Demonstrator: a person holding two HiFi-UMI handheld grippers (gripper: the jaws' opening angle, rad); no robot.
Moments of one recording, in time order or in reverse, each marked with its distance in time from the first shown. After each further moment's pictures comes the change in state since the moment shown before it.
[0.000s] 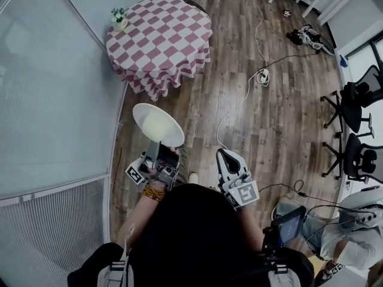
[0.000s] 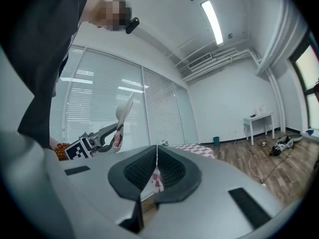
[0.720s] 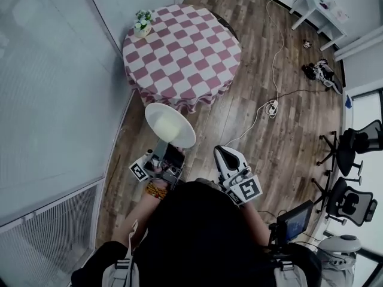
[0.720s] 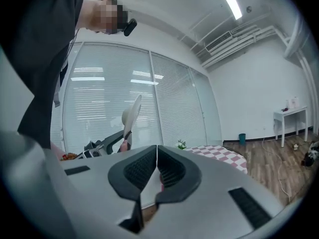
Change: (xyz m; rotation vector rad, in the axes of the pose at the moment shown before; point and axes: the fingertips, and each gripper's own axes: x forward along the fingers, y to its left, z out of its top) left arm 0.093 0.095 0.195 0.016 -0.087 -0.016; right arm 0.277 -0.021 0.037 -0.031 0.098 0.240
